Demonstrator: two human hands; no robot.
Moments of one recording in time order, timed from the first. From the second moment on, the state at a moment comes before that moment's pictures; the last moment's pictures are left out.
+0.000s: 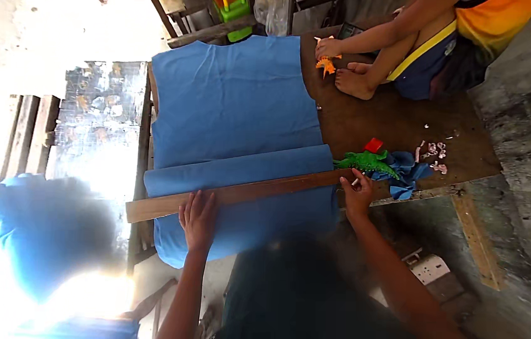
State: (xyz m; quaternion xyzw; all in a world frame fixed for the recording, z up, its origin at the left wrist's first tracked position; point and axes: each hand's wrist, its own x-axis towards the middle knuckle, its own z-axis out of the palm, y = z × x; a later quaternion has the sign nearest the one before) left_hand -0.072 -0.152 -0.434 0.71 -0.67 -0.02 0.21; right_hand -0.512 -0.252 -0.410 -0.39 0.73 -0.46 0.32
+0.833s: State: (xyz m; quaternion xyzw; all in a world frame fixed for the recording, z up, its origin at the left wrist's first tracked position) left_hand -0.079 -0.144 -0.432 0.71 -0.64 0.04 0.30; right_hand -0.482 -0.245 -0.383 -0.45 0.71 -0.44 0.32
